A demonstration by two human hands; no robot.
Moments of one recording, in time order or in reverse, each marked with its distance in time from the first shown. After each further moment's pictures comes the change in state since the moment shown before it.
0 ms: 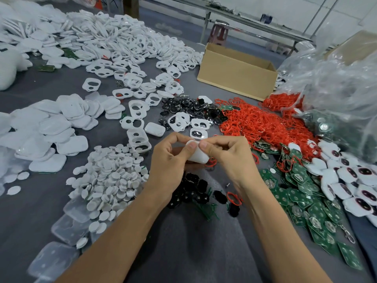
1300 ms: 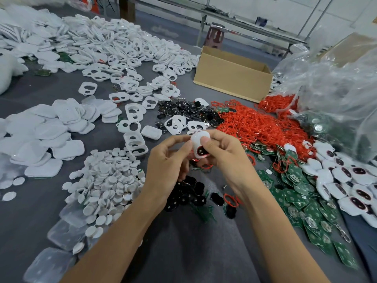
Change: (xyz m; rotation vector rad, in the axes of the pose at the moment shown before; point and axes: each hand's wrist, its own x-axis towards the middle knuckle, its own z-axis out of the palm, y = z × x) left_hand 0.003 -0.002 -0.004 0.143 0.016 0.047; right_hand -0.003 -0.013 0.004 0.310 -0.123 0.083
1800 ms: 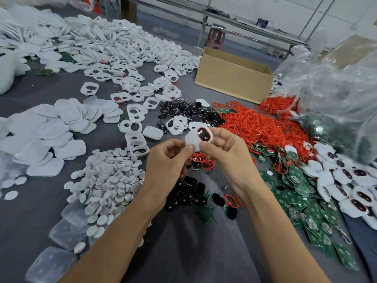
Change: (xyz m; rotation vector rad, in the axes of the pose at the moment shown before) left_hand 0.001 0.000 -0.001 0.062 0.060 0.000; right_hand 0.003 0.003 -0.003 -0.023 0.070 -0.060
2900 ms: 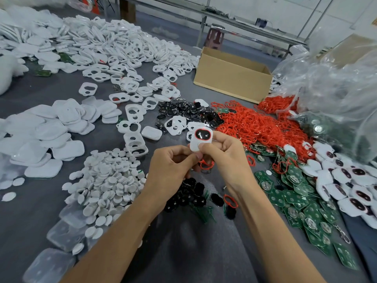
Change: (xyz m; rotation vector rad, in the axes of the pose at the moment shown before) left_hand -0.004 0.000 0.001 0.075 -0.150 0.006; right_hand -0.004 0.002 0.004 -0.057 0.022 -0.015
